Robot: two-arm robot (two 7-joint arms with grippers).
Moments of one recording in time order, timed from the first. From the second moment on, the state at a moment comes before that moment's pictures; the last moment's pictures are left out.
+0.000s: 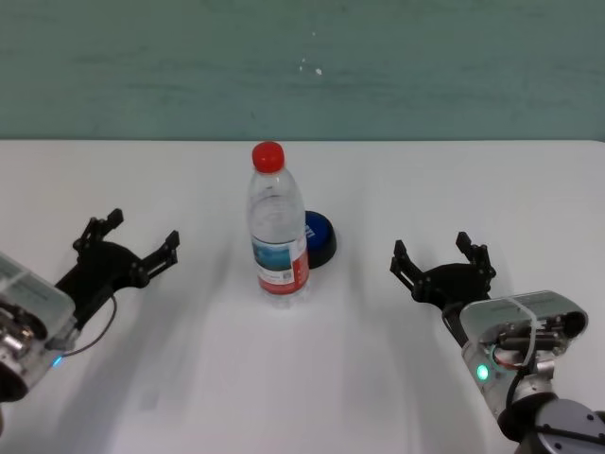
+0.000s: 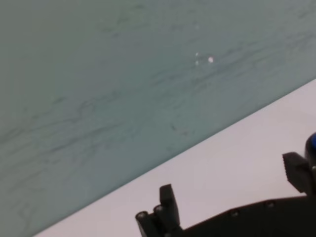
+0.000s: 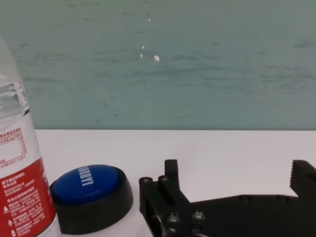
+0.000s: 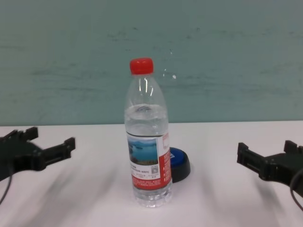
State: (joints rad) left arm -0.09 0.39 0.14 -1.40 -0.04 -0.23 -0.34; right arm -0.06 0.16 -0.26 -1.64 0.19 -0.04 -0.06
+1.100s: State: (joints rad) left arm -0.29 0.30 0.25 -1.18 0.02 -0.25 -0.32; right arm -0.06 0.16 -0.26 -1.64 0.19 -0.04 -0.06
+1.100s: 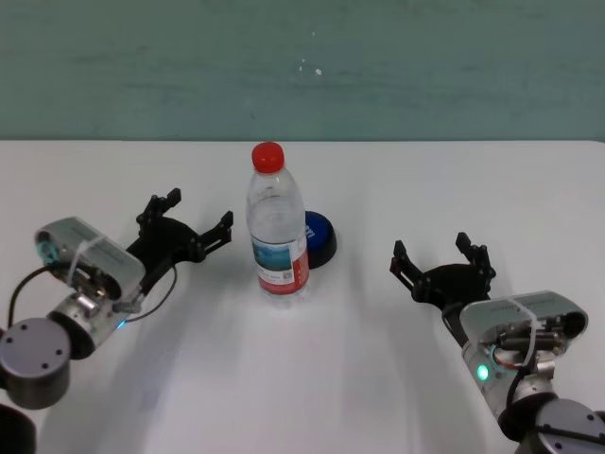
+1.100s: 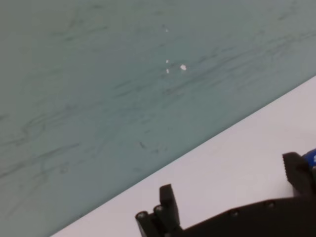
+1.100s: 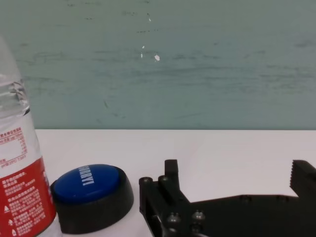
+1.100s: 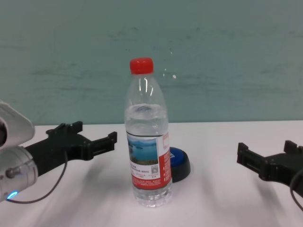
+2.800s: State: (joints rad) left arm -0.38 0.25 0.29 -1.09 0.05 -0.25 -0.28; right arm -0.06 0.16 -0.26 -1.64 0.19 -0.04 -0.06
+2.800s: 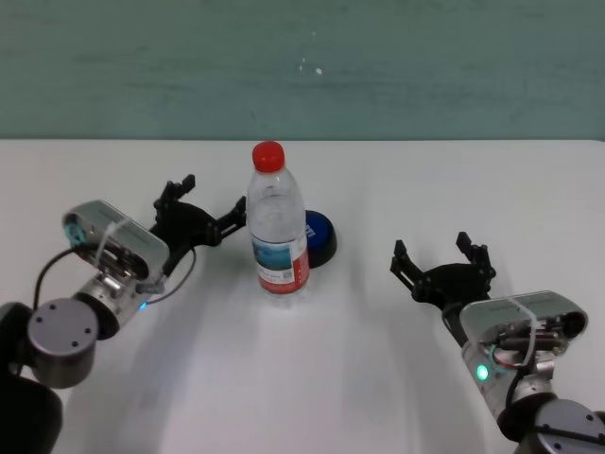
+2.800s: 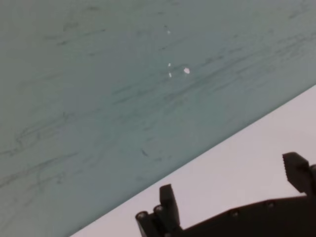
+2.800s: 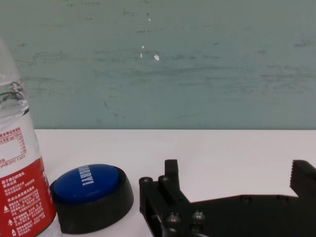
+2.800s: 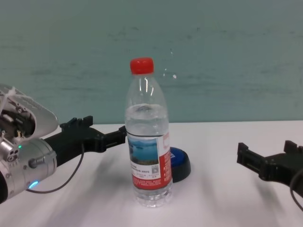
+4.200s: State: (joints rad) left arm -0.14 0.33 0.21 -1.42 0.06 -0.16 -0.24; right arm -0.06 0.16 -0.26 -1.64 0.19 -0.04 -0.06
